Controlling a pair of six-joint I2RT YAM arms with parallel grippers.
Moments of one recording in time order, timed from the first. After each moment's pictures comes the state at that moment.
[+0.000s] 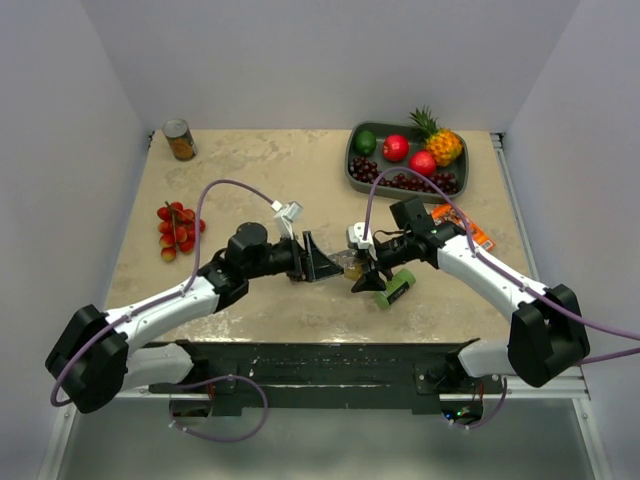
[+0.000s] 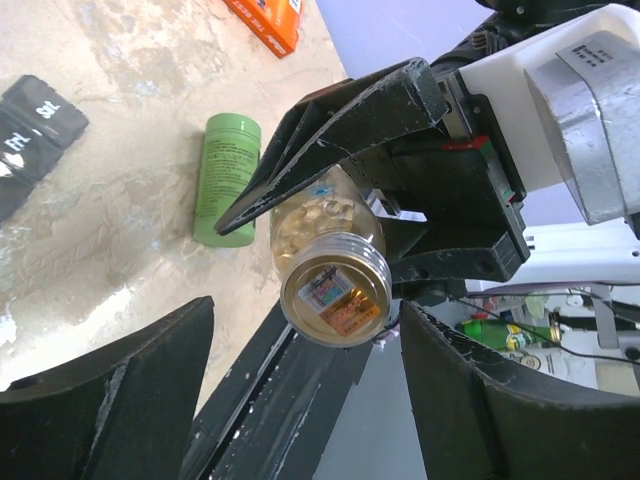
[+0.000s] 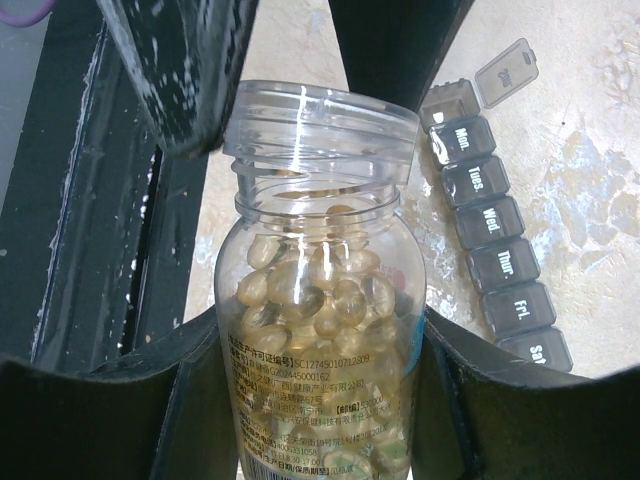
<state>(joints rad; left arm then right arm) -0.71 1.17 0.61 0.29 0.47 -0.85 0.48 1.35 0.93 -0.60 -0.94 -0.86</state>
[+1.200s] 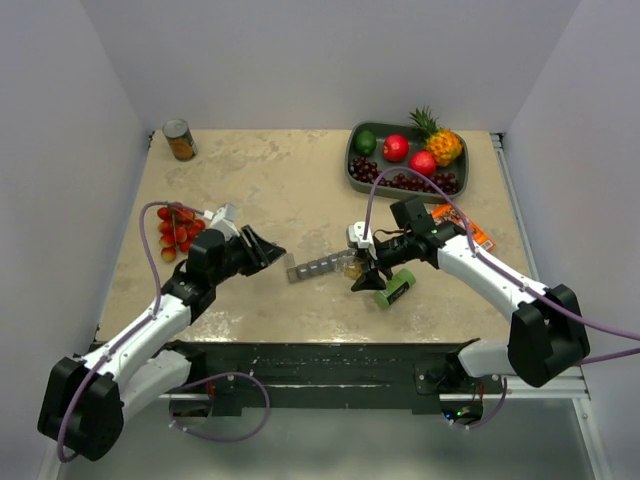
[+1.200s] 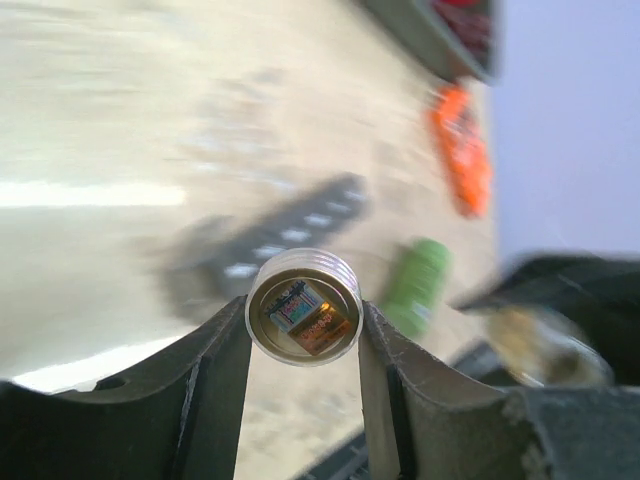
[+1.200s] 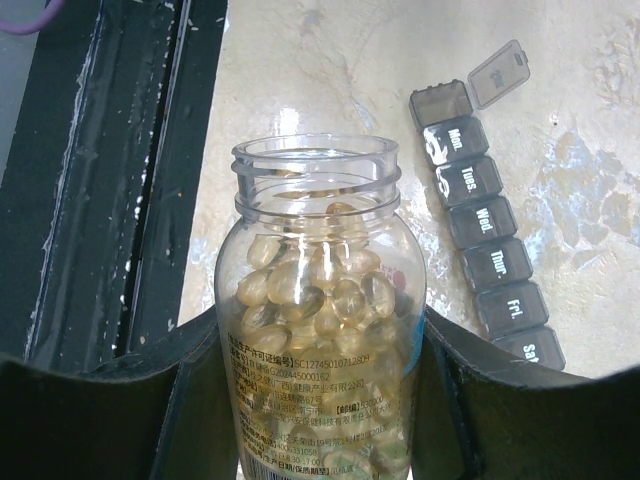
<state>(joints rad) -0.42 0.94 0.47 0.10 0.26 -0.87 0.48 1.35 0.93 -0.59 -0.93 -0.86</state>
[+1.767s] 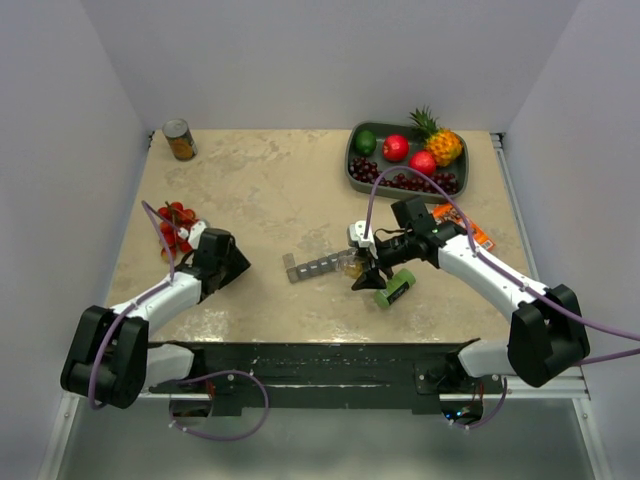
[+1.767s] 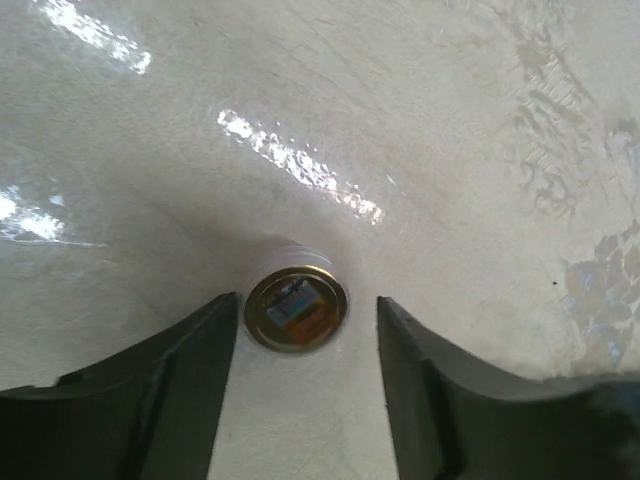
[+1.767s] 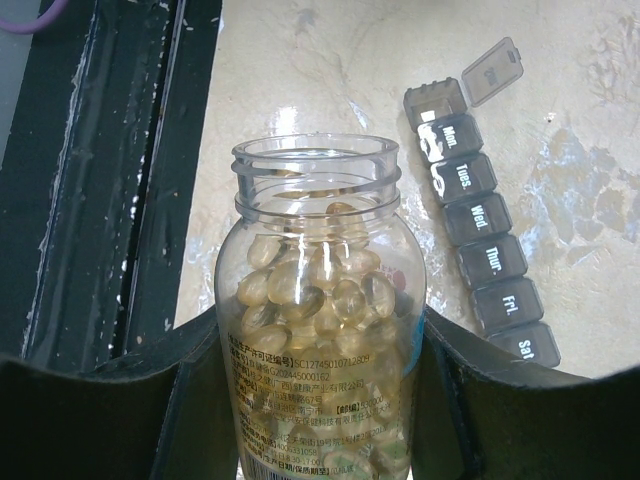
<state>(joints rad) -0.27 1.23 0.47 -0.13 -0.20 -0.88 0.48 1.35 0.93 -0.59 -0.93 -0.86</state>
